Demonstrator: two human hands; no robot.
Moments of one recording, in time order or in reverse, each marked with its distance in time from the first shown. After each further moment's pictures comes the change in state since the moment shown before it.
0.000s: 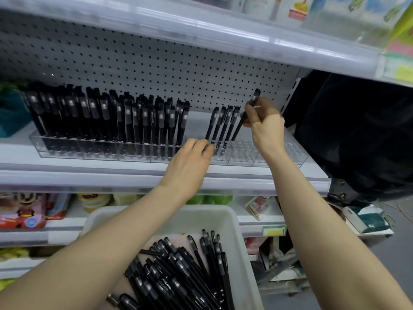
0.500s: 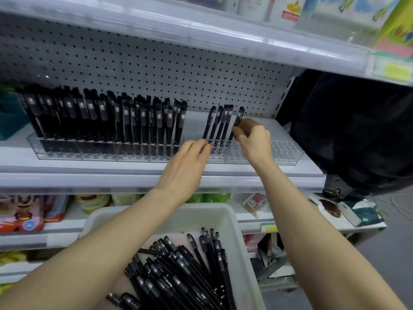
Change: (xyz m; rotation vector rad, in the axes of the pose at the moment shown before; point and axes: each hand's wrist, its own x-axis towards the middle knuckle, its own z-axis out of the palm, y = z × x) left_hand -0.010 -0.003 0.002 -0.039 0.010 0.017; right_hand -0.020 0.019 0.012 -0.234 -0.107 0.109
